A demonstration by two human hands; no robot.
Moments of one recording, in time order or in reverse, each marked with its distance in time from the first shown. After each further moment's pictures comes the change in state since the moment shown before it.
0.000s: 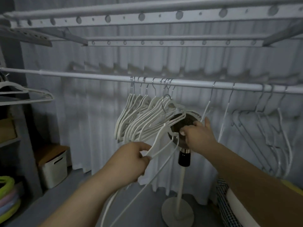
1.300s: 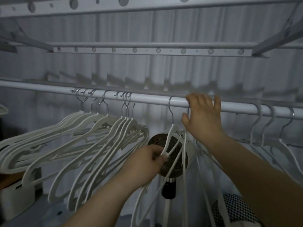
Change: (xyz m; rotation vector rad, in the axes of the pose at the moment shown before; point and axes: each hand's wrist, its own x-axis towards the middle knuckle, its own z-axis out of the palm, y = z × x) left_hand 0.204 0.061 0.123 0.082 0.112 0.171; right_hand 0.120 0.144 -0.013 0.161 0.656 0.020
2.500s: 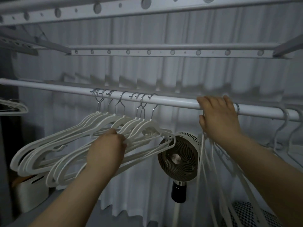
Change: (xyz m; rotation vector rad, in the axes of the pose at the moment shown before) left_hand -0.004 -0.059 -0.077 0.749 0.399 -0.085; right_hand 0.009 -0.004 0.001 -0.100 -0.070 -0.087
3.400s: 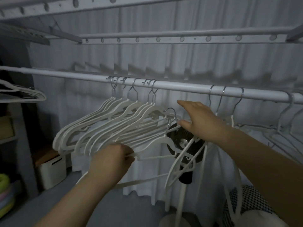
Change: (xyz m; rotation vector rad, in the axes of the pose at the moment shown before) left_hand -0.072 -0.026 -0.009 -0.105 -0.152 0.090; right_hand -0.032 -0.059 -0.019 0.356 -0.331 -0.197
